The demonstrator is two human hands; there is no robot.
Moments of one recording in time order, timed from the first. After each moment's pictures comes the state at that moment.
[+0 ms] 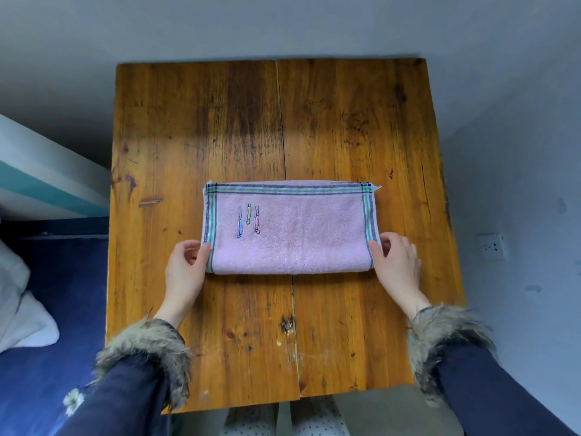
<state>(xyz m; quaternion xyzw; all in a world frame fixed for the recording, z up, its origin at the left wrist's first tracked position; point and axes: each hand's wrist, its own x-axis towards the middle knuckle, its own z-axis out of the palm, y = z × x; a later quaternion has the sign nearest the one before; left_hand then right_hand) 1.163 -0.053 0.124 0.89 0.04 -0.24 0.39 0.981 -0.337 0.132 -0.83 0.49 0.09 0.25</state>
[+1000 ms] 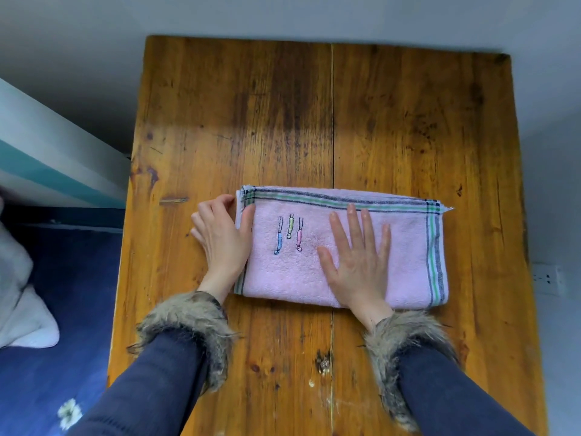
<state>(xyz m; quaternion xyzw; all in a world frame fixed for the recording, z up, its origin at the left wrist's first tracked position) 1.221 -0.102 0.085 0.96 -0.03 -0.09 0.27 1.078 -0.257 0.068 -0.97 0.22 0.04 0.08</state>
